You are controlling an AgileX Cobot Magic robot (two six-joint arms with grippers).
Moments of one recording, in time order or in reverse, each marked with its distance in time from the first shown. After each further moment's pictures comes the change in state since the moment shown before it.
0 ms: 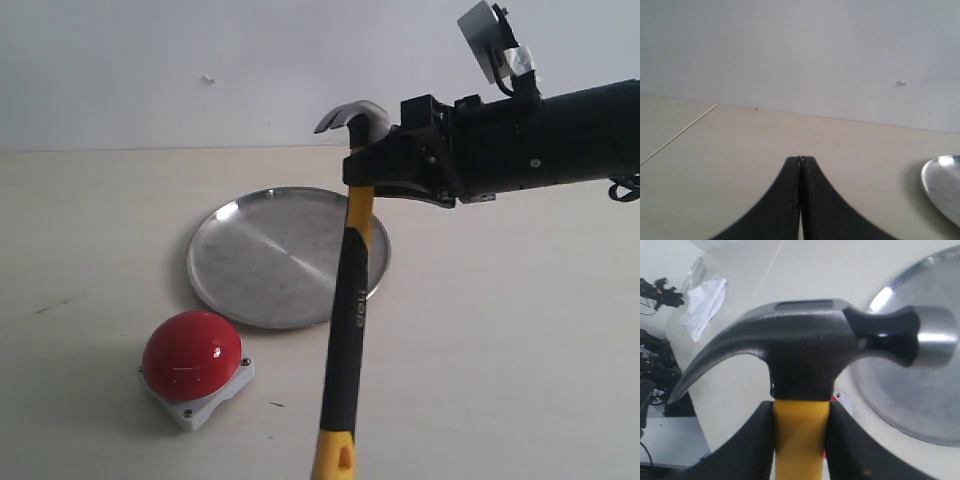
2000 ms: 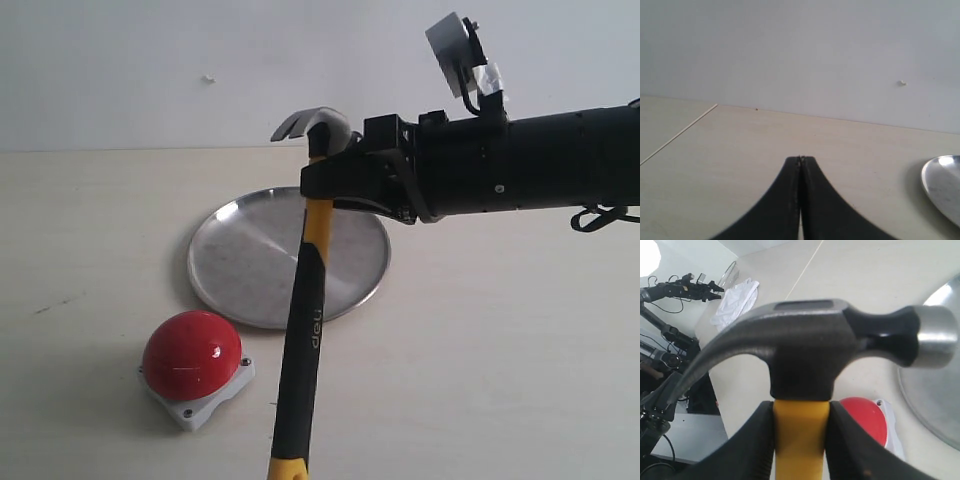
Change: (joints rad) left arm 0.000 0.000 0.000 0.000 0.000 0.000; right arm 0.104 -0.005 0.066 0.191 -0.001 -0.158
